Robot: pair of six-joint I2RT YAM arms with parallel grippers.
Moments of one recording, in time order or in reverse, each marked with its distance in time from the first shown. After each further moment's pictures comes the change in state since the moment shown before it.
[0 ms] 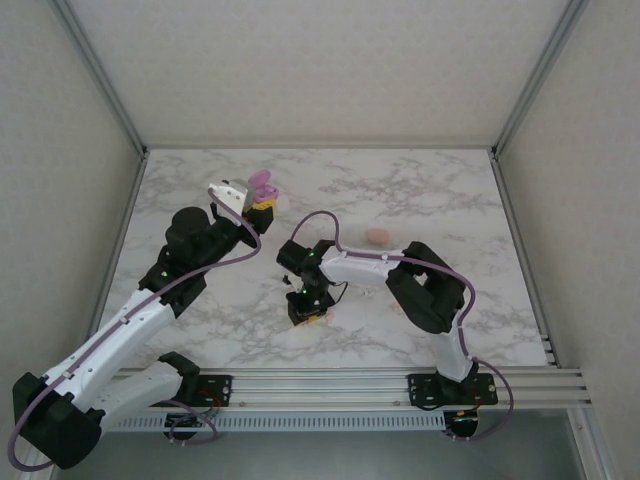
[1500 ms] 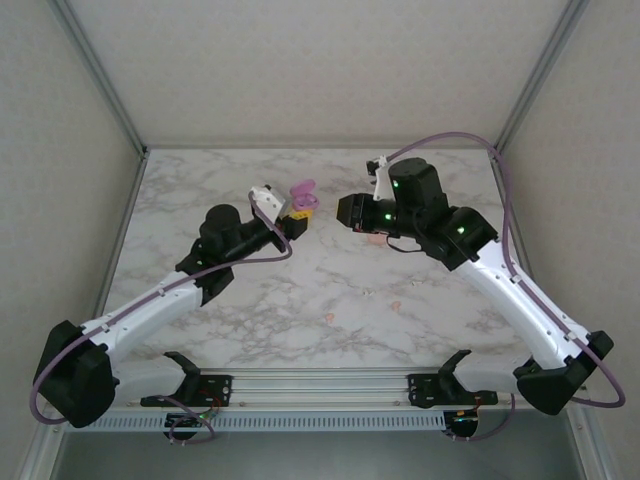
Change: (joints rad) left arm -0.095 0.229 -0.027 0.294 0.206 0.075; right arm -0.291 -0.763 0.083 0.121 0.140 0.207
